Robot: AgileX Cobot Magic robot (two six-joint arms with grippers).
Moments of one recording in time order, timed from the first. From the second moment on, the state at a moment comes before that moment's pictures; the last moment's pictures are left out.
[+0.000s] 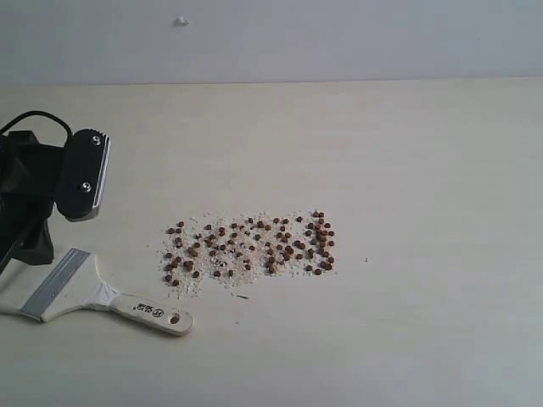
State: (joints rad) left arm -0.63 1.44 -0.88 0.11 0.96 0.97; right arm 0.05 0.01 -0.02 0.11 0.03 0.04
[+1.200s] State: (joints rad) left arm -0.63 1.44 -0.83 0.11 0.93 0.97; right arm 0.05 0.01 -0.02 0.11 0.03 0.04
